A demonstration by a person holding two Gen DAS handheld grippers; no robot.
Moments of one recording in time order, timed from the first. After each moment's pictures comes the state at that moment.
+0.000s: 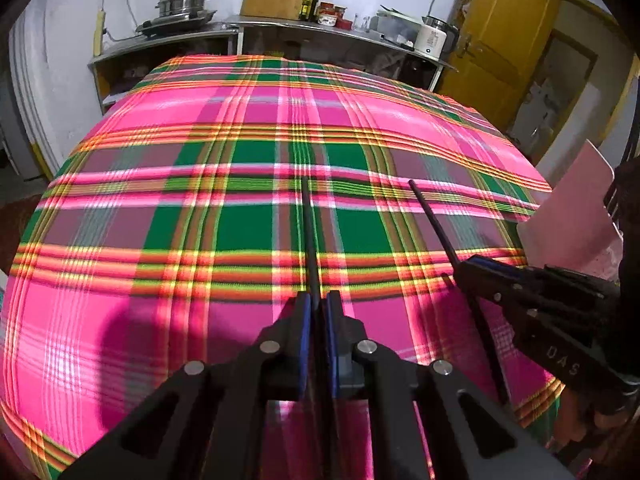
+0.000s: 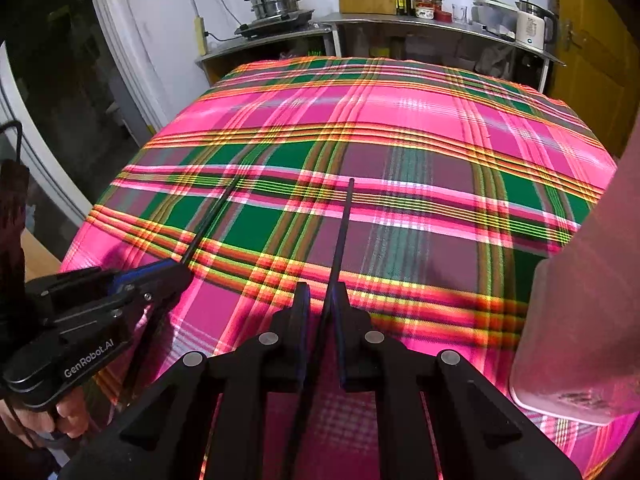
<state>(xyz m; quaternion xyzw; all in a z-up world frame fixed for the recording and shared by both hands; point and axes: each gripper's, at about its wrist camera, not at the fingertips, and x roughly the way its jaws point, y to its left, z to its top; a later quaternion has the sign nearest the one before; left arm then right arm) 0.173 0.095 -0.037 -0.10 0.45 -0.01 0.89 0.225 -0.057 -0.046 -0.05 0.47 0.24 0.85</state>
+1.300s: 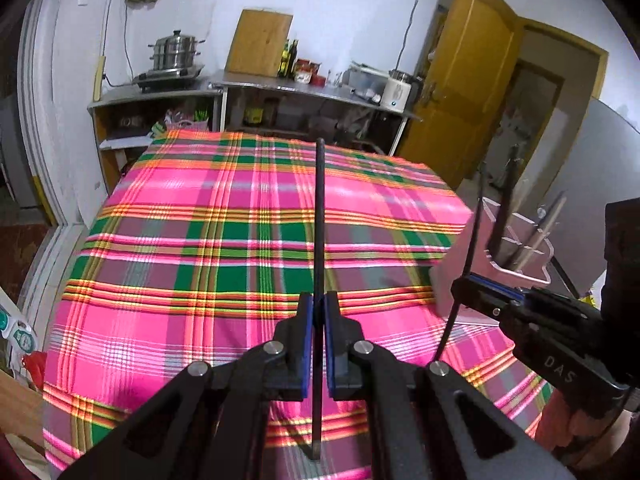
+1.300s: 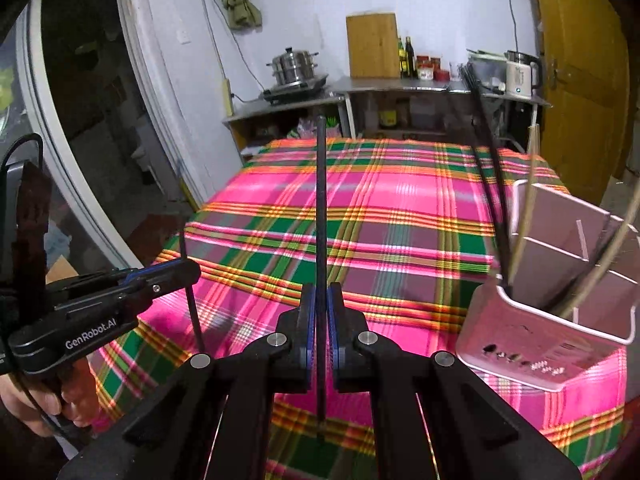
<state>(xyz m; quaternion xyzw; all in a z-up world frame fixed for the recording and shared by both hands) 0.100 0.086 0.075 -0.12 0.36 -0.04 0.92 0.146 -0.097 0.061 -0.01 0.37 0.27 0.89</state>
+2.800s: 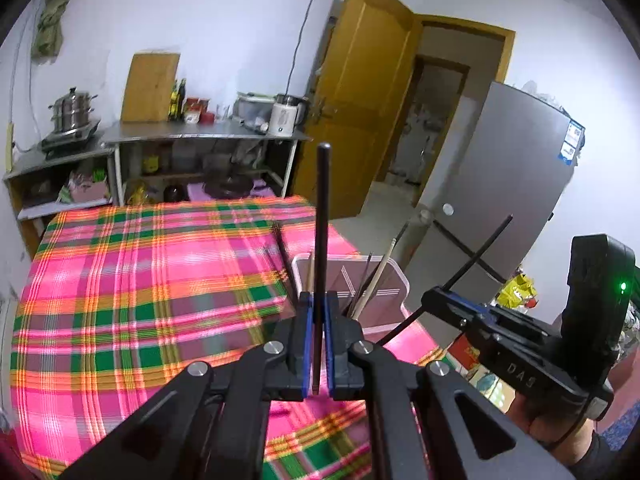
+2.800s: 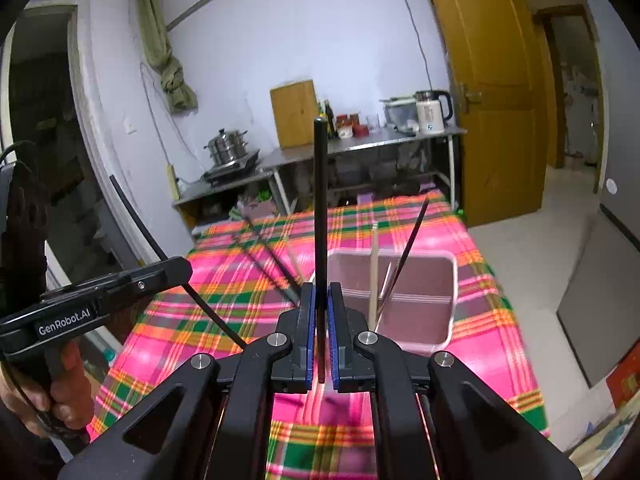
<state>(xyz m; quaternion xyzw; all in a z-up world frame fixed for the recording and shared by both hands) 0.124 -0.041 0.170 -0.08 0.30 -0.20 0.93 0.118 -0.236 0.140 0.07 0.28 0.16 0.94</state>
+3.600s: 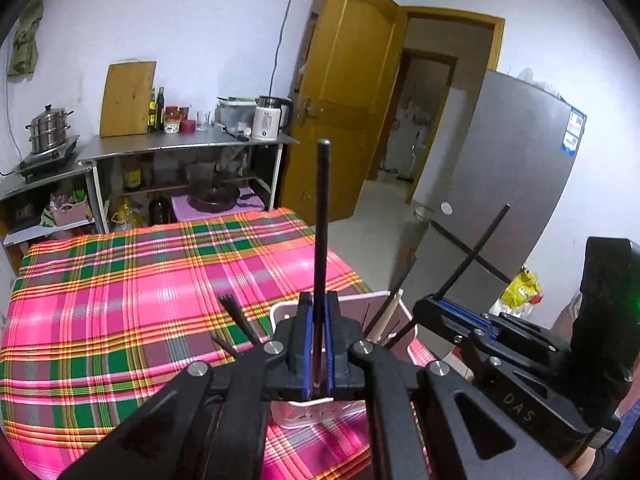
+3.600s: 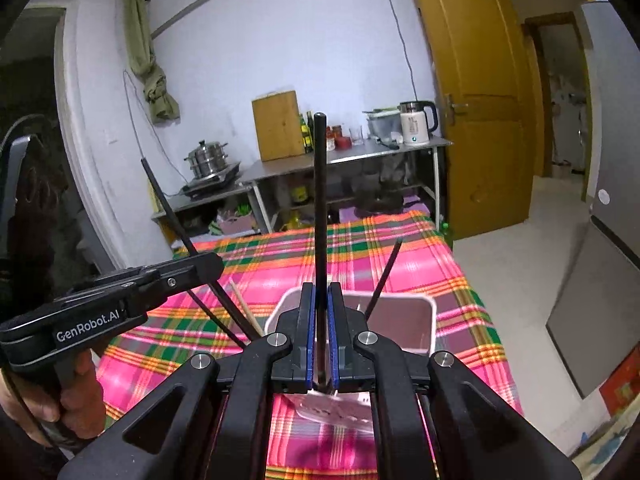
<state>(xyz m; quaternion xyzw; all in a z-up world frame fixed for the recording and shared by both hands) 0.185 -0.081 0.159 -0.05 0.30 -0.22 0.93 0.160 -0.246 0.129 0.07 0.27 0.14 0.95</state>
